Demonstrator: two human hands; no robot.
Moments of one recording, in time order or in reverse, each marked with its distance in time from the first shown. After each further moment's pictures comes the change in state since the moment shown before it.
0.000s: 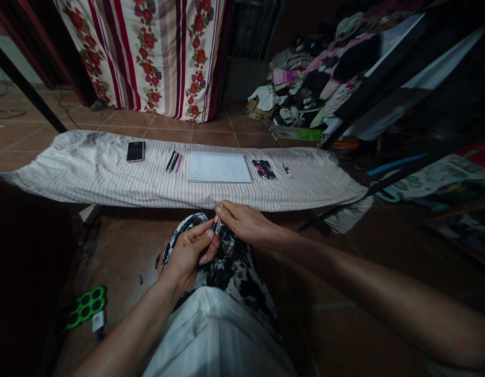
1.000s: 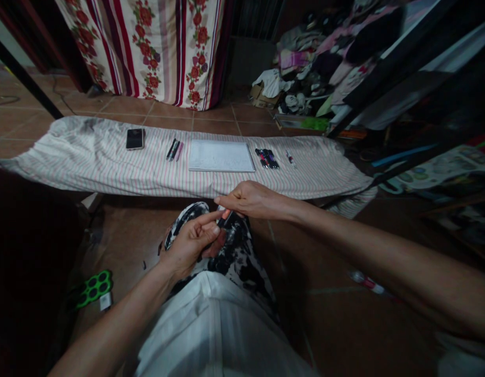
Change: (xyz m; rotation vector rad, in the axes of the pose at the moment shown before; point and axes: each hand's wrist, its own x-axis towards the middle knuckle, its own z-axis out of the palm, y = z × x) left_hand -0.007 0.000 -0.006 0.075 -0.255 -0.001; right_hand 0.010 -0.011 -0.028 -0.085 -0.196 0.087
